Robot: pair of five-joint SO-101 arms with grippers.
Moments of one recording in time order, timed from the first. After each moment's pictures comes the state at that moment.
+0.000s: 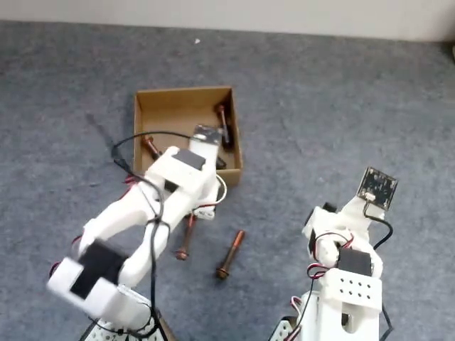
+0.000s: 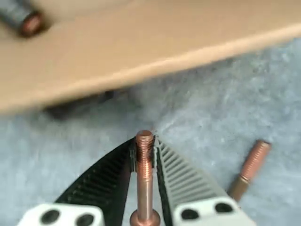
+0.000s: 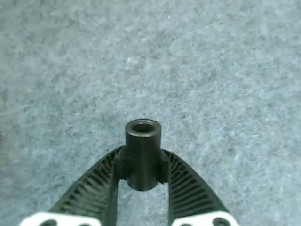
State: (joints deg) left arm 18.4 1.9 29.7 68.1 23.5; right arm 5.5 -66.3 80.2 47.1 -12.7
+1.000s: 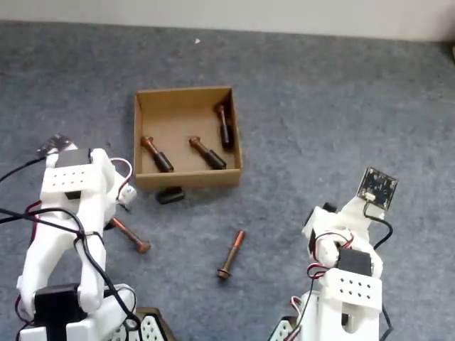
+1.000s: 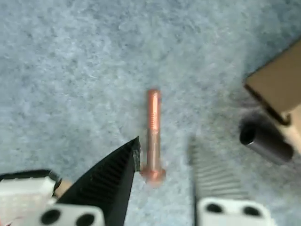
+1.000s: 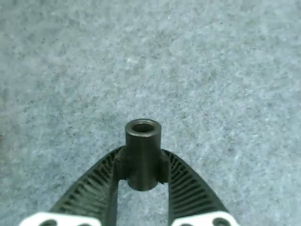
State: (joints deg) left arm -14.9 -16.5 38.5 78.5 48.5; right arm 5.5 -66.3 80.2 47.1 -12.7
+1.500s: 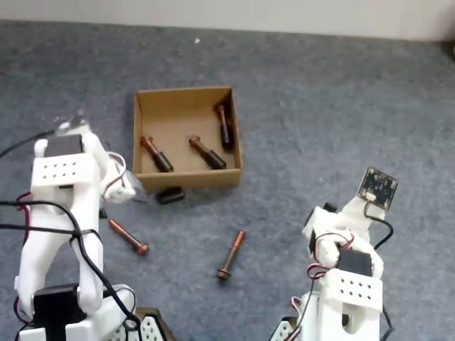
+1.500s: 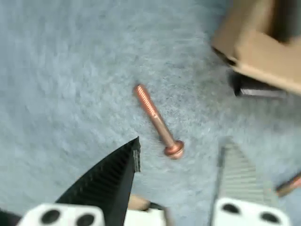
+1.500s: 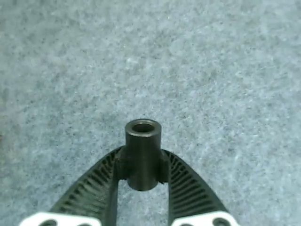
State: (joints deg) left arm -15.0 -16.5 27.1 89.6 19.8; right arm 5.5 -66.3 80.2 47.1 -12.7
